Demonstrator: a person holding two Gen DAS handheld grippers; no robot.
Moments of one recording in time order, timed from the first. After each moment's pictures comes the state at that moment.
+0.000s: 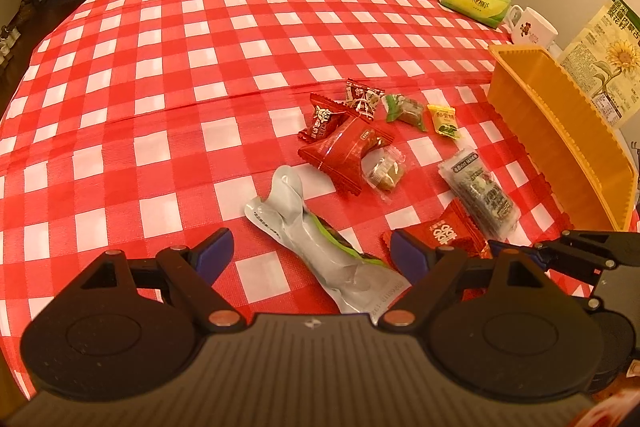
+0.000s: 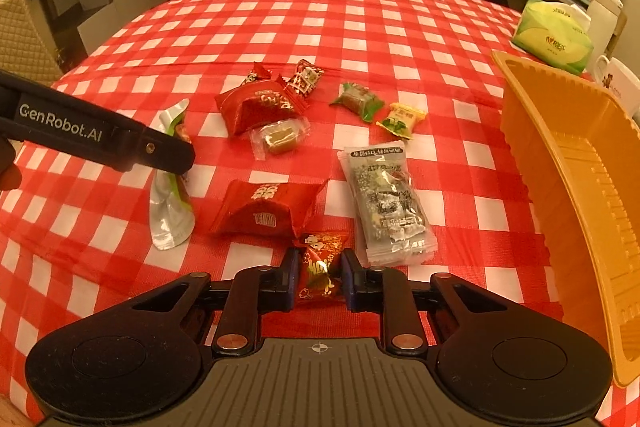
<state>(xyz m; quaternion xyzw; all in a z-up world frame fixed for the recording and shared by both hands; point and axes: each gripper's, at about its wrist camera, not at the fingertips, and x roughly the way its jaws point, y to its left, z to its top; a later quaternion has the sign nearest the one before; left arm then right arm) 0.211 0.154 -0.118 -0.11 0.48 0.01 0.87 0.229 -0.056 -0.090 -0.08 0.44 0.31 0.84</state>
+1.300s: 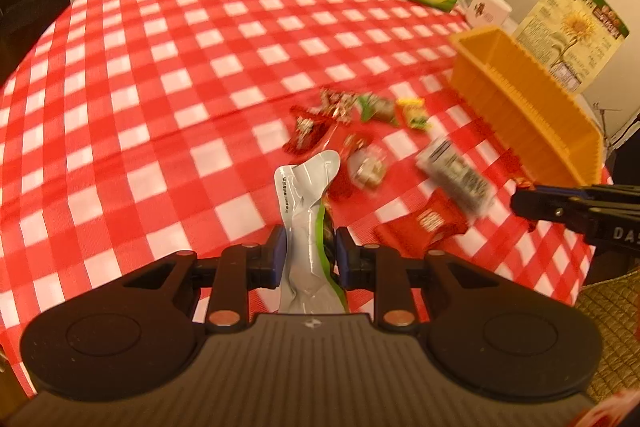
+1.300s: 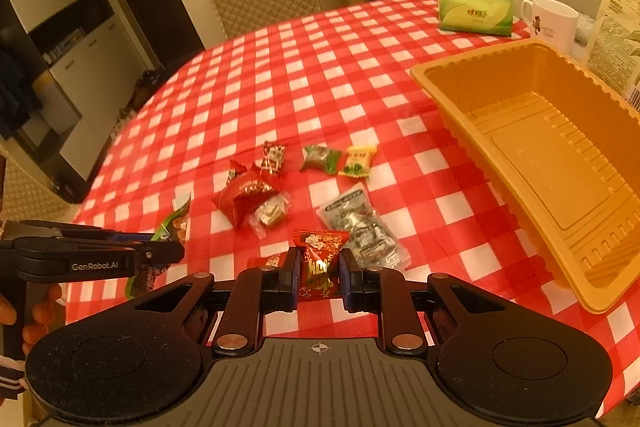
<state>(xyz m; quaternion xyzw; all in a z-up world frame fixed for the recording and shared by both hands) 0.210 0.171 -0.096 -0.08 0.48 -0.07 0.87 0.234 -0.102 -0.031 0.11 0.45 0.25 0.85</state>
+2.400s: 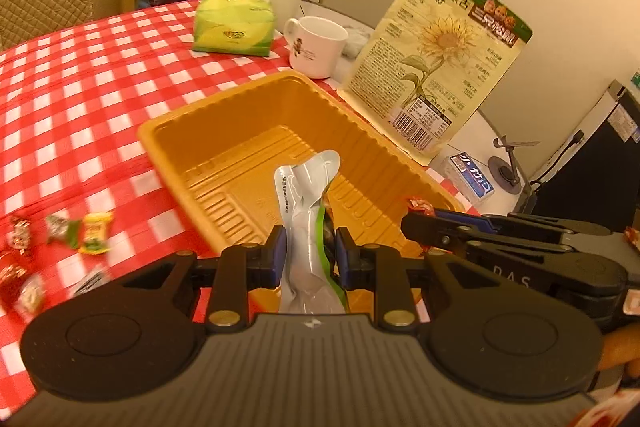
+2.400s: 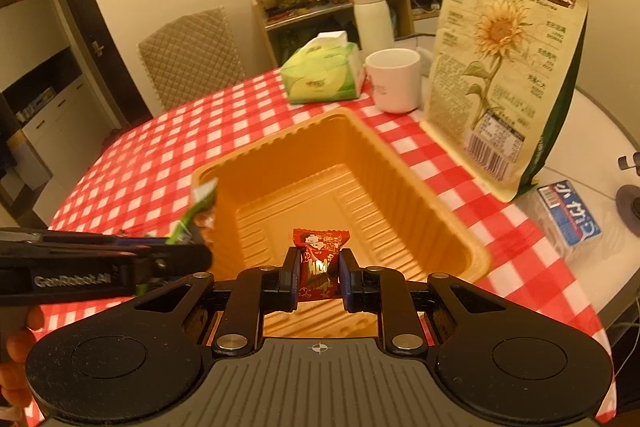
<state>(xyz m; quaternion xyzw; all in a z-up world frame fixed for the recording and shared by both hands) 0.300 -0.120 -0.049 -0.07 0.43 -0.14 0.89 0.292 -0.333 -0.031 0.14 0.39 0.20 0.89</state>
